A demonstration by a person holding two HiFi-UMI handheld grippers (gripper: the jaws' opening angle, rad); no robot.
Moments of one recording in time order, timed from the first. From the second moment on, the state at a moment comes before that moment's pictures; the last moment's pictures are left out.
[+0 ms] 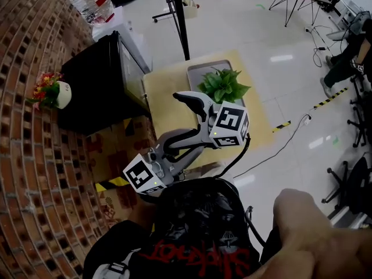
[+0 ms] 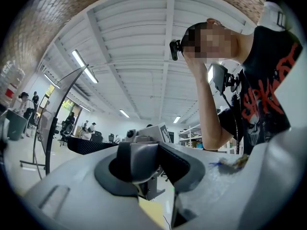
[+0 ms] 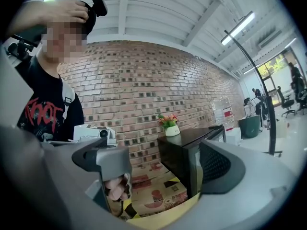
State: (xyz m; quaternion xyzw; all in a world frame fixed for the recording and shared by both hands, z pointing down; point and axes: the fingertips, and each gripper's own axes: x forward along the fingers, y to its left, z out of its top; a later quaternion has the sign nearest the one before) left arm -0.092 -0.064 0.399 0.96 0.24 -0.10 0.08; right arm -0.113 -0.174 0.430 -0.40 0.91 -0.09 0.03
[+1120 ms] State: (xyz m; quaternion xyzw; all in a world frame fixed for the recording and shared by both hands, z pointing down) left arm -0.132 -0.049 0.367 0.92 0.30 -0.19 0.16; right arm -0.132 -0.154 0.409 -0.47 0.87 -0.13 -0.03
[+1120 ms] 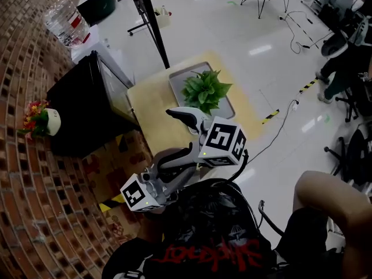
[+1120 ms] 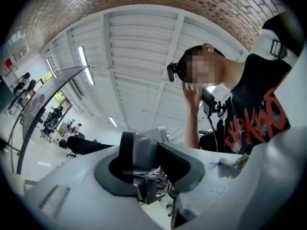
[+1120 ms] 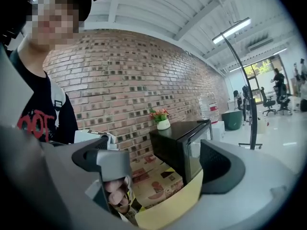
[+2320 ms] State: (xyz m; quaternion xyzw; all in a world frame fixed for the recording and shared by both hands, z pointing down) left arm -0.139 -0.061 0.353 0.86 0.36 -0.27 0.23; right arm -0.121 -0.150 0.367 -0.47 0.86 -0.10 0.19
